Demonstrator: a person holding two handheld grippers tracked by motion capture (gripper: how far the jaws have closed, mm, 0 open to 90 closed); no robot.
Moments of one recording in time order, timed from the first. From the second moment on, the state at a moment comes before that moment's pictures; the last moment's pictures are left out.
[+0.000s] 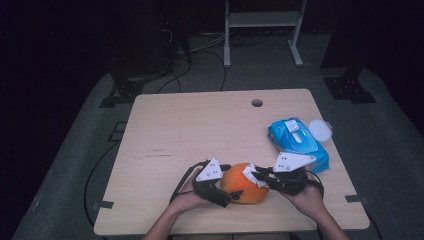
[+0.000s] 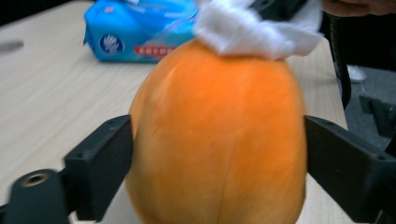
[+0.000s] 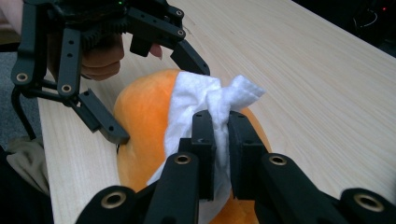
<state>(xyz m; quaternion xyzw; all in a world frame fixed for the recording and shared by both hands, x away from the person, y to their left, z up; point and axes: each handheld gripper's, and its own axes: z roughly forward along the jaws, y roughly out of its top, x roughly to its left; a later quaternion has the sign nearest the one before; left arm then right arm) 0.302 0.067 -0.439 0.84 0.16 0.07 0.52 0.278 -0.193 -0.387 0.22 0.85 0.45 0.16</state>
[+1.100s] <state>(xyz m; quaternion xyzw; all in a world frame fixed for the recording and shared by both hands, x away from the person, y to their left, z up) 0.284 0.051 -0.427 0.84 0.11 0.16 0.51 0.268 -0.179 -0.376 0.19 0.85 0.44 0.20</state>
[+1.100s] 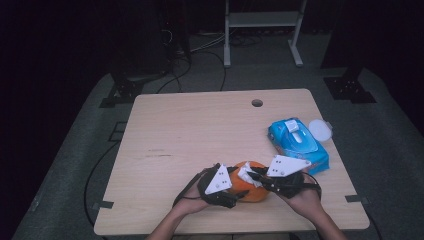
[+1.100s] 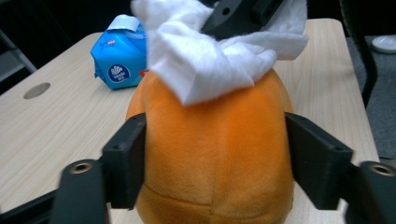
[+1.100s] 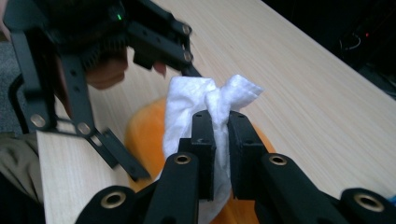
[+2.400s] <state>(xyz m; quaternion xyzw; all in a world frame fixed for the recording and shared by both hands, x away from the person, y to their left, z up) 0.296 0.062 -0.434 0.84 0.17 0.09 0.51 0.278 -0.201 -0.379 0.24 0.85 0.45 0.17</state>
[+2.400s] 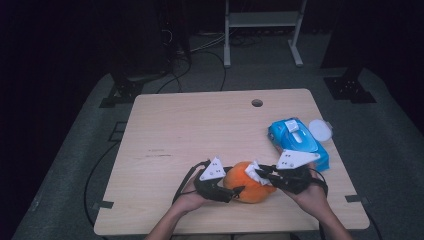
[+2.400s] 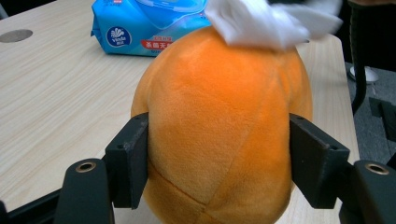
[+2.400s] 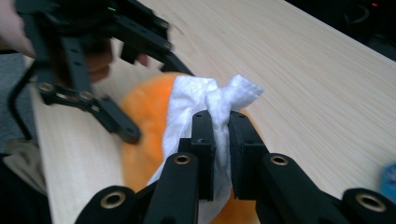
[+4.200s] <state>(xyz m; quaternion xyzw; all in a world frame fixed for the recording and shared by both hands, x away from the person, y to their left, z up) 0.290 0.057 -0.433 0.85 0.12 0.12 0.50 0.271 -0.180 -0.378 0.21 0.84 0.47 0.17</state>
